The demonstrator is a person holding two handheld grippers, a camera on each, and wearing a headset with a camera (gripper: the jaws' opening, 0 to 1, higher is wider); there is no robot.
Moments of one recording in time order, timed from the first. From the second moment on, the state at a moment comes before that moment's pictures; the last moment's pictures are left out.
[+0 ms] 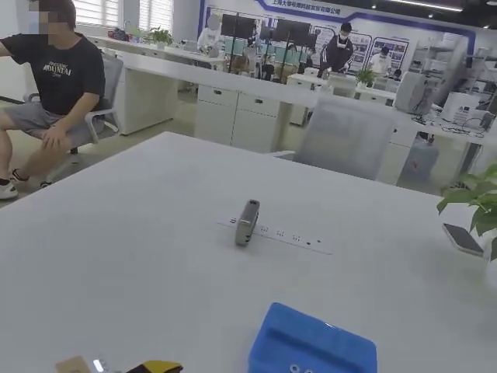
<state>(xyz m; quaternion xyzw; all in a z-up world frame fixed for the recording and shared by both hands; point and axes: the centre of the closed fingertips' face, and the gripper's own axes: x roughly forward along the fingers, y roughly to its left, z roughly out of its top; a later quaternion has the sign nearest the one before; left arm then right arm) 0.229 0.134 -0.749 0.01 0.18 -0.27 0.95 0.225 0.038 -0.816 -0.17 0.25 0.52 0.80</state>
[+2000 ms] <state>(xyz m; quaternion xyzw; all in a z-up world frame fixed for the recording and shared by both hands) 0.230 0.135 -0.749 0.00 0.18 -0.27 0.95 0.371 0.065 -0.795 -0.08 0.28 0.47 0.83</state>
